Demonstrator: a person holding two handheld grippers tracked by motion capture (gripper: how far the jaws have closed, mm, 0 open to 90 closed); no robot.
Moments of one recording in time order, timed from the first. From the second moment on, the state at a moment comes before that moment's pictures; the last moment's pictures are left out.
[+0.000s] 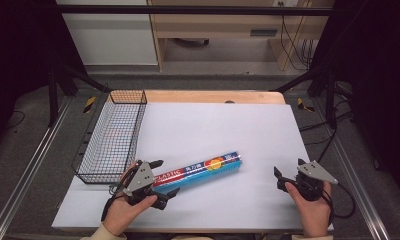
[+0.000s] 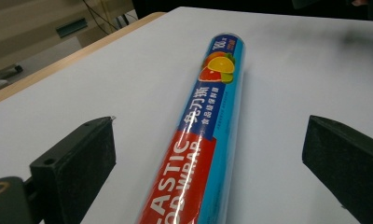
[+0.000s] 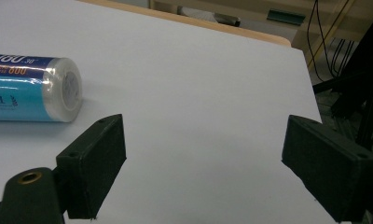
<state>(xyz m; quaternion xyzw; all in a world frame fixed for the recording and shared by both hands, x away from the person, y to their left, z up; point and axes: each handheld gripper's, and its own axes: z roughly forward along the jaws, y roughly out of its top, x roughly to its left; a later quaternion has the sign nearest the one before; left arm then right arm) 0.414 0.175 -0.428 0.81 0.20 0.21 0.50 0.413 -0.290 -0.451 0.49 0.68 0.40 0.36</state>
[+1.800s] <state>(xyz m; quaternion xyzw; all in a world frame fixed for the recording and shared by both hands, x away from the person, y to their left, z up) 0.502 0.088 -0.450 0.98 0.10 0.04 0.19 0.416 -0.285 -0.454 0.50 0.69 0.41 0.32</state>
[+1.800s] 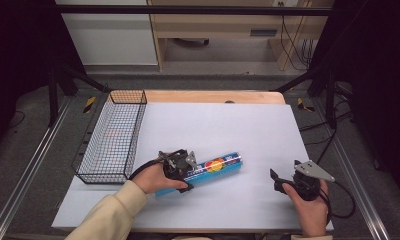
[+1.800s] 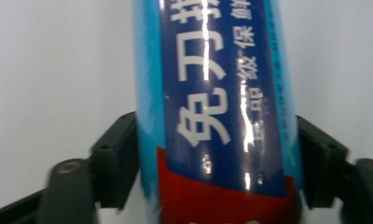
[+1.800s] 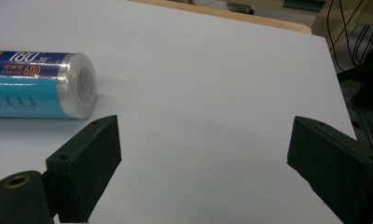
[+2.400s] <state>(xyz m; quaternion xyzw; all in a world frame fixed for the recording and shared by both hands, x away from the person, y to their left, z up) 0.492 0.103 -0.424 0.96 0.13 0.08 0.24 0.415 -0.285 -0.453 0.50 0.69 0.41 0.33</state>
